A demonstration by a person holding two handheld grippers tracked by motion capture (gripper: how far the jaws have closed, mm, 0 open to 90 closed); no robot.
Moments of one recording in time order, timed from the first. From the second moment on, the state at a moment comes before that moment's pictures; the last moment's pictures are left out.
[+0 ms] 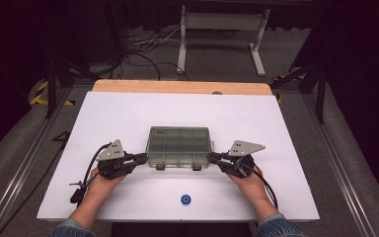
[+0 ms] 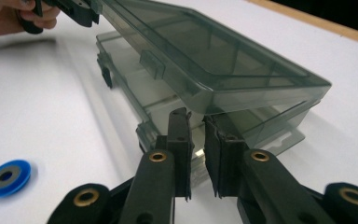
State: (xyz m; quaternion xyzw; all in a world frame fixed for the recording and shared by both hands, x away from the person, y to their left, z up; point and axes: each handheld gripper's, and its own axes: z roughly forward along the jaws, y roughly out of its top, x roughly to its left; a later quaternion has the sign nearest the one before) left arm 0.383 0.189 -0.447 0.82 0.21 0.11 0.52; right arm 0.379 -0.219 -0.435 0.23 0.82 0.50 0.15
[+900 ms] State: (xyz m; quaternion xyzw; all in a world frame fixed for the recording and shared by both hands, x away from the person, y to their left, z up) left arm 0.391 0.184 -0.440 0.80 0.21 0.11 0.55; right arm 0.390 -0.207 -0.415 0.26 0.82 0.45 0.24
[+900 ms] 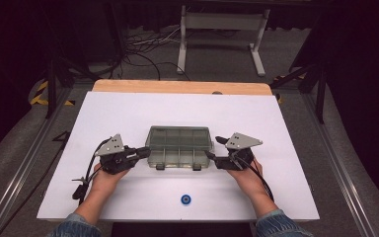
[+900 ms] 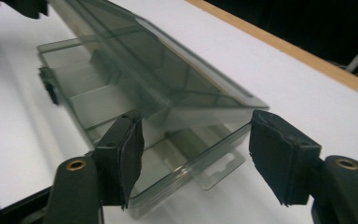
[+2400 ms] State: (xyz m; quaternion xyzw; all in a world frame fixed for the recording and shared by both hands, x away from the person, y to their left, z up) left arm 0.389 0.164 -0.453 0.86 0.16 0.07 0.48; right arm 0.477 -0.199 -0.385 0.29 0.80 0.48 0.21
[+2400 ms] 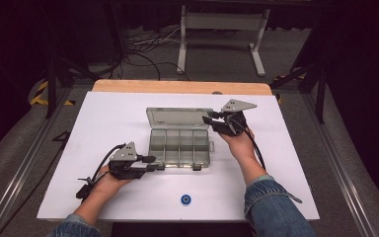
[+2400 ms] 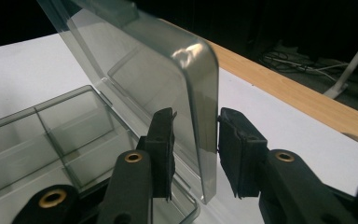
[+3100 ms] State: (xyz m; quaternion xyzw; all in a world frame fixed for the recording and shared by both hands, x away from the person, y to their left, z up) left arm 0.390 0.163 -0.454 0.86 0.15 0.07 0.48; right arm 0.507 -0.193 -0.402 0.34 0.79 0.48 0.20
